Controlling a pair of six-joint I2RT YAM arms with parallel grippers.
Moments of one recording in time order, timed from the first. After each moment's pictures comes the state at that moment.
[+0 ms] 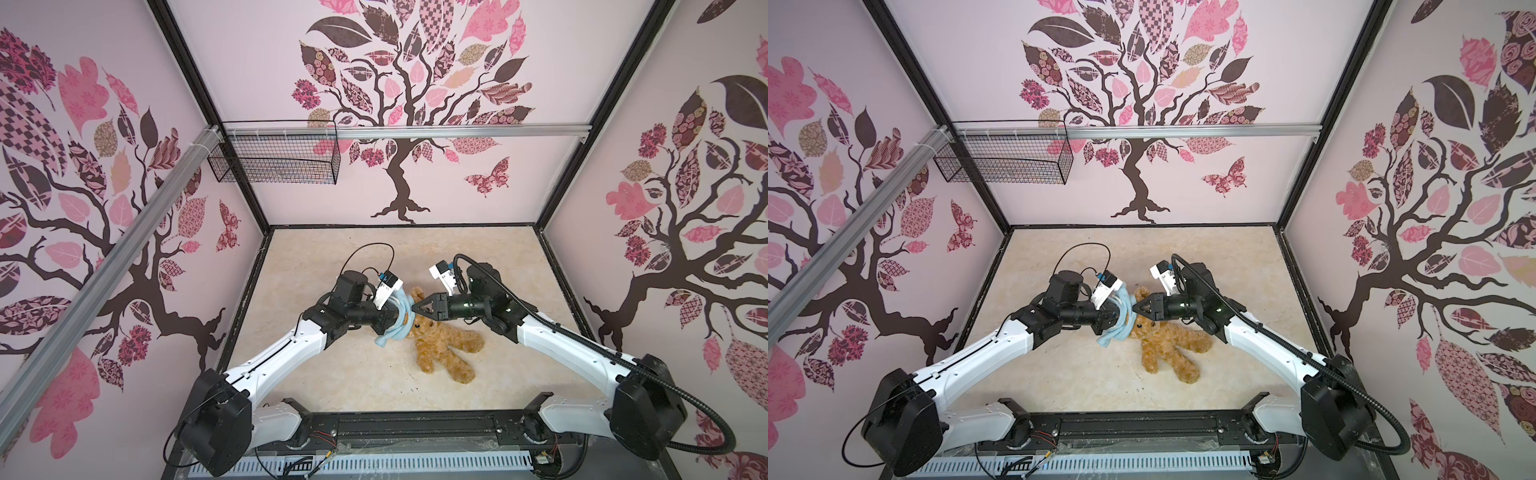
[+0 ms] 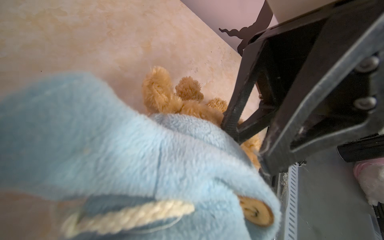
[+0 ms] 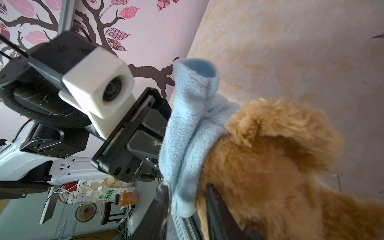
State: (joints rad) left arm -0.58 1.25 0.83 -0.22 0.60 -0.06; right arm 0.58 1.28 0.85 -0.04 -0.73 0.70
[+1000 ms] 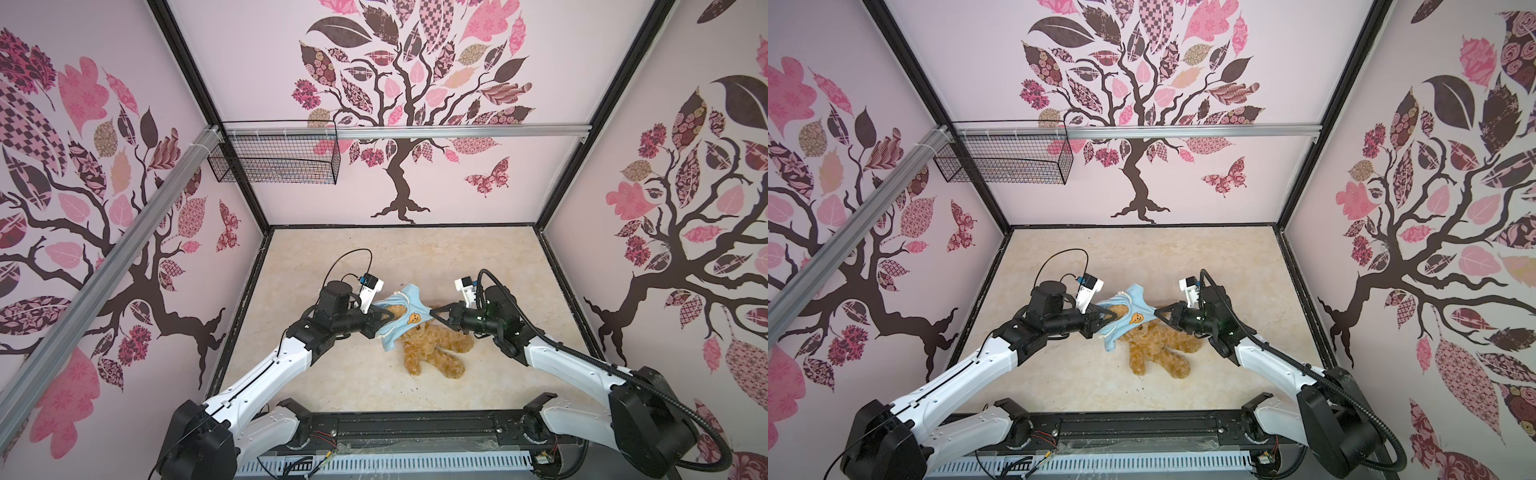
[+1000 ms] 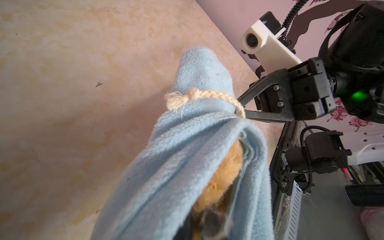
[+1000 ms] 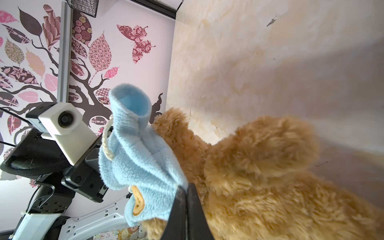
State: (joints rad) left arm -0.52 1.08 0.70 -0.20 0.48 -0.25; right arm 0.47 1.19 0.49 0.30 -0.61 1.01
